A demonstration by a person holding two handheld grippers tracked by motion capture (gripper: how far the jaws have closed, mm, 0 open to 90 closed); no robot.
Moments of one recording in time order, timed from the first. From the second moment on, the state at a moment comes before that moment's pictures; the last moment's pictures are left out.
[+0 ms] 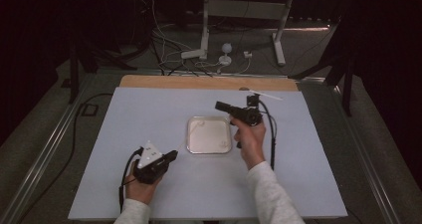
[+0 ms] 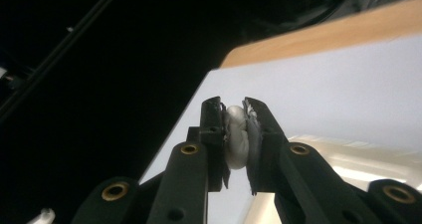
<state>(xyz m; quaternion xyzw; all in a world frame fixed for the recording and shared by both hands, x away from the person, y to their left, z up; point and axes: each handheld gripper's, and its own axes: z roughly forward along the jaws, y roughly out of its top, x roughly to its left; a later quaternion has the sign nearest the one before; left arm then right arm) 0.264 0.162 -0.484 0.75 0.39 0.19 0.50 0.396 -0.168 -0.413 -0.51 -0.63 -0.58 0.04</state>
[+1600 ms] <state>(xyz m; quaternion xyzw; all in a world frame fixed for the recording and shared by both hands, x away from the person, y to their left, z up) 0.270 0.161 -0.485 0.74 0.40 0.19 0.50 0.400 -0.141 -0.458 -0.48 -0.75 -0.45 -0.03</state>
